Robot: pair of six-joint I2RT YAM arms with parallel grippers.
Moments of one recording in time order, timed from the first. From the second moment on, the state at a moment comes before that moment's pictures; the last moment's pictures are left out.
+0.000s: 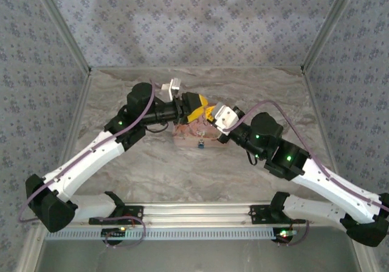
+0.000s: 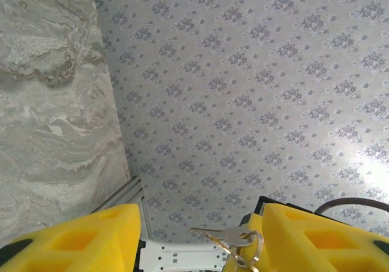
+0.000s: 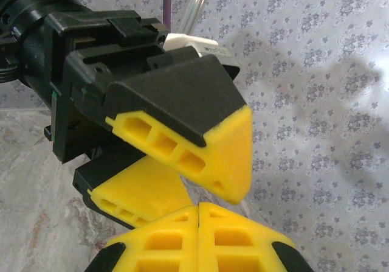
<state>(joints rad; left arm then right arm) -0.73 1.22 1.16 -0.08 0.56 -1.30 0.98 0.91 1.02 -0.16 0.18 -0.44</state>
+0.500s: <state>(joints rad) -0.73 1.23 1.16 -0.06 0.58 -1.32 1.05 0.95 1.00 -0.14 0.26 -0.56</state>
